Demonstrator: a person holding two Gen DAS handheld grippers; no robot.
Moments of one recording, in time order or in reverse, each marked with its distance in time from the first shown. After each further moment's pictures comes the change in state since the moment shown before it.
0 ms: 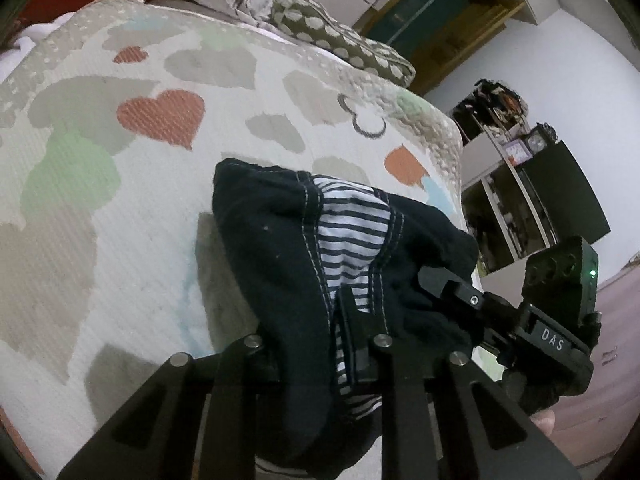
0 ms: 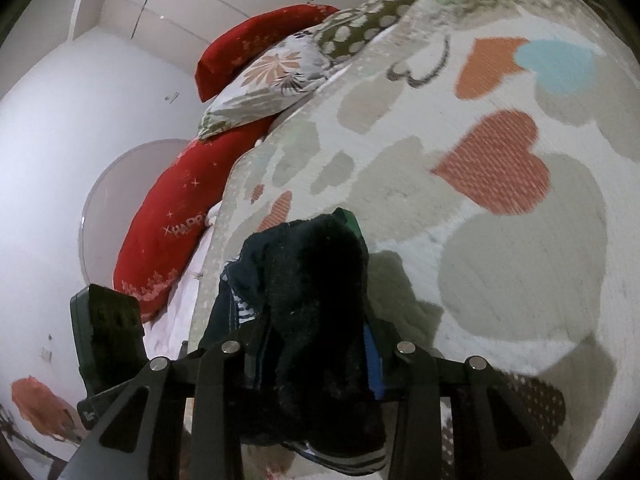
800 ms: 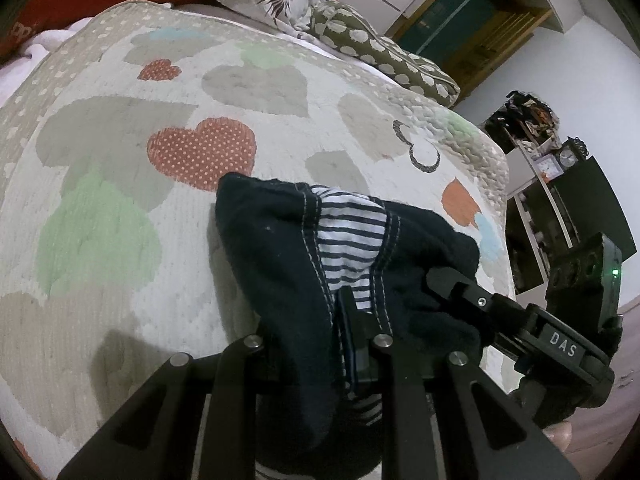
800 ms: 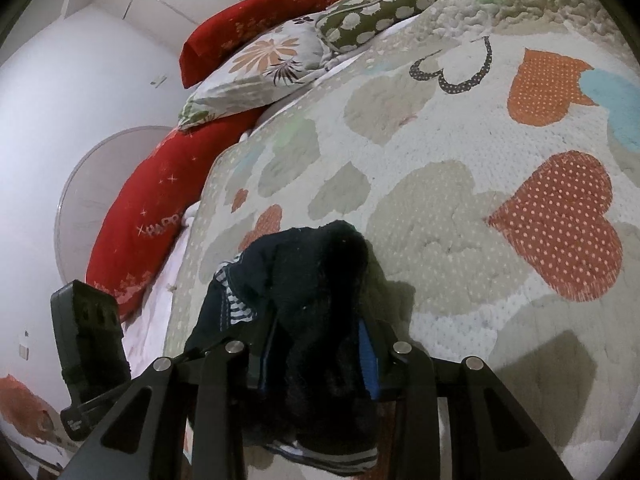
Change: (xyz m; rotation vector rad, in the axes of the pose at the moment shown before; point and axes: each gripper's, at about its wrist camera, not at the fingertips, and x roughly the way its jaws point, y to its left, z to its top) left arm 0.024 0.039 0.043 -0.028 -0.021 0.105; right arm 0.066 0.010 0.041 -0.026 0.028 -0.077
